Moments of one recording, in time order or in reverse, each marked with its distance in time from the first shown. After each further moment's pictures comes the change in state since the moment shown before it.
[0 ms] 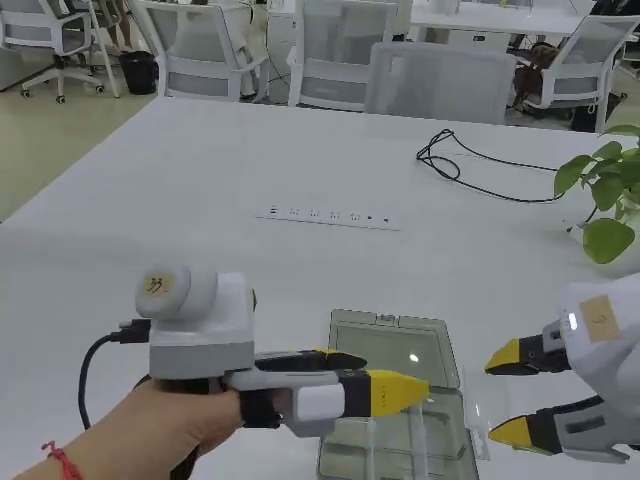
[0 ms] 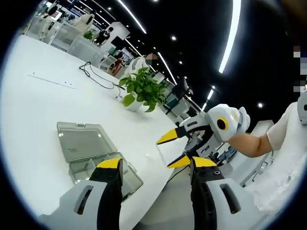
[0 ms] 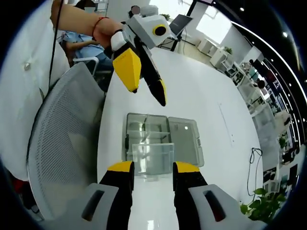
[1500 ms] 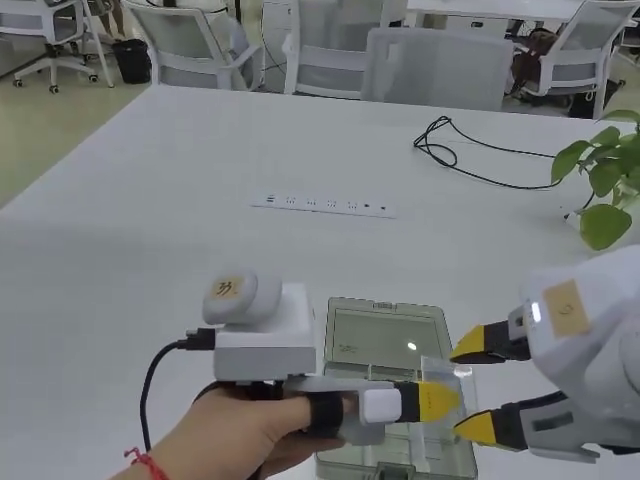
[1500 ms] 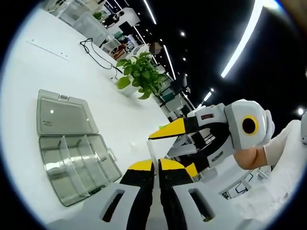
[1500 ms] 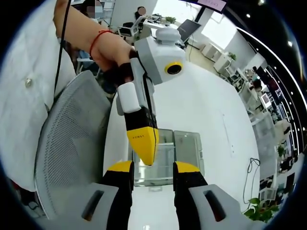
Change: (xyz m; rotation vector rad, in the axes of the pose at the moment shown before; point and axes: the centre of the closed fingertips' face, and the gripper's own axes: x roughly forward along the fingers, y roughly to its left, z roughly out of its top) left arm 0.034 -0.020 -0.032 -0.156 0.075 -0.053; right arm 0.000 0.016 0.032 -0.054 -0.009 0.004
